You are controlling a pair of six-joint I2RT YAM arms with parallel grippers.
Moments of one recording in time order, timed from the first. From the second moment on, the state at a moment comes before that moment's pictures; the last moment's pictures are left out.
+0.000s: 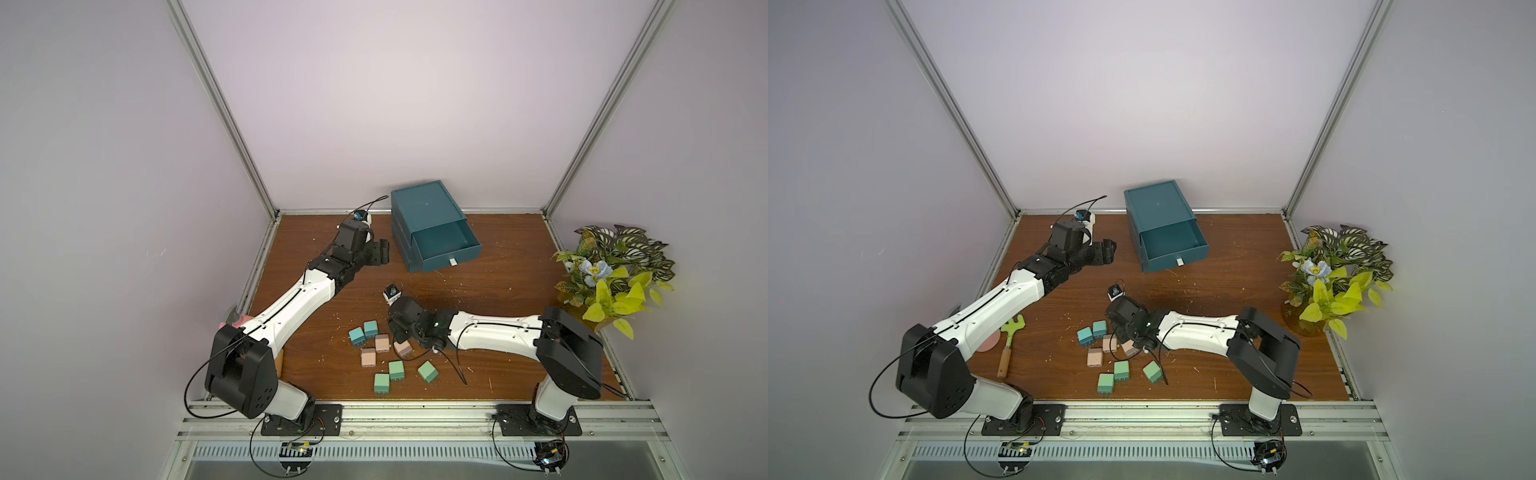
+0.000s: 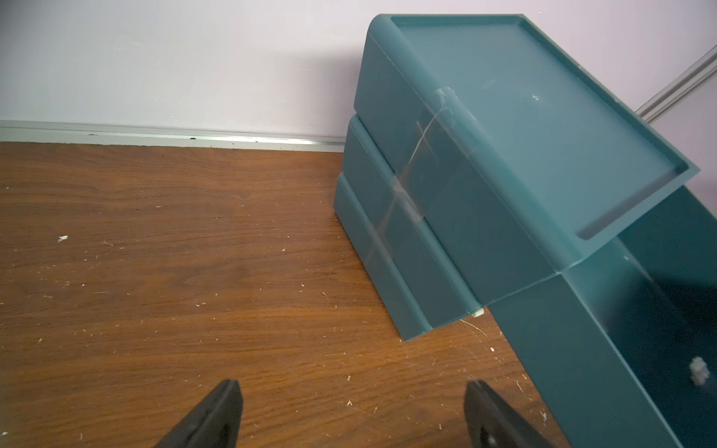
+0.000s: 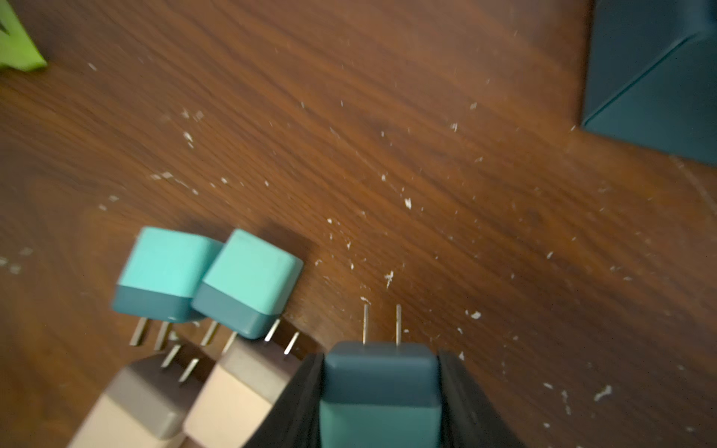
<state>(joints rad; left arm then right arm) -0.44 1.47 1.19 -0.29 -0.07 -0.33 1.11 1.69 1.08 -0.23 0.36 0.38</state>
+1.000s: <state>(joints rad) -0.44 1.62 1.36 -0.28 -0.05 -0.35 0.63 1.78 1.69 -0.55 0.20 0.21</state>
